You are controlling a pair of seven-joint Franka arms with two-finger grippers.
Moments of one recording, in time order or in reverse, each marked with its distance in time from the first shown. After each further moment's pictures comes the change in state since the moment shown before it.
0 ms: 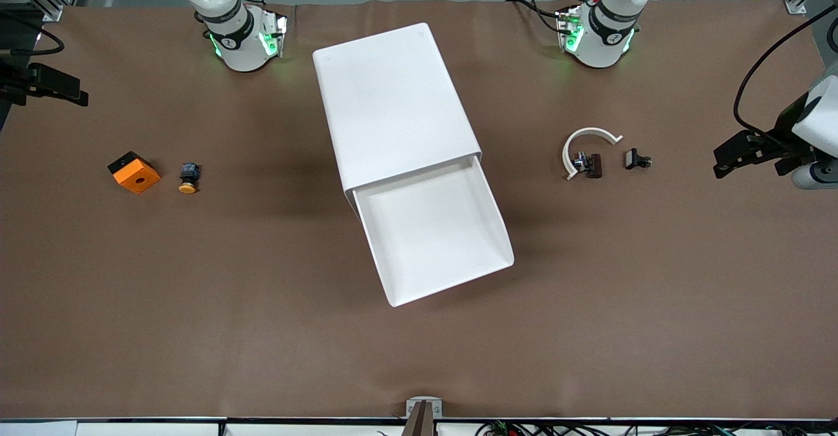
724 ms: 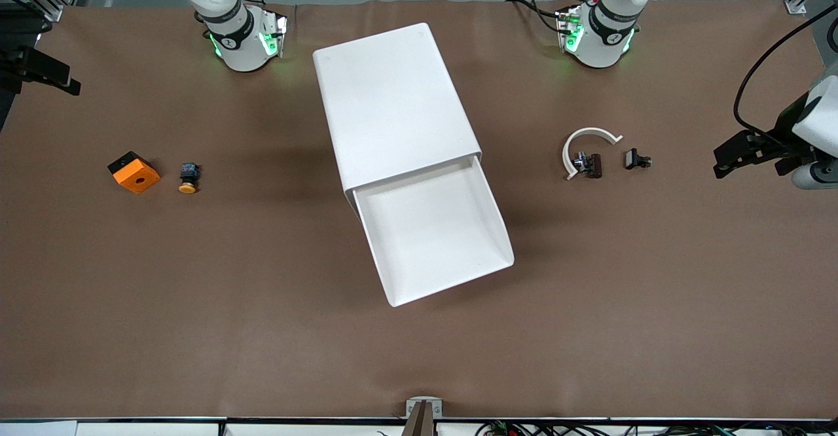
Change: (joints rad) left arm 0.000 0.000 0.000 0.000 0.000 0.000 0.000; right arm 0.044 -0.152 -0.099 -0.182 0.045 0.107 -0.001
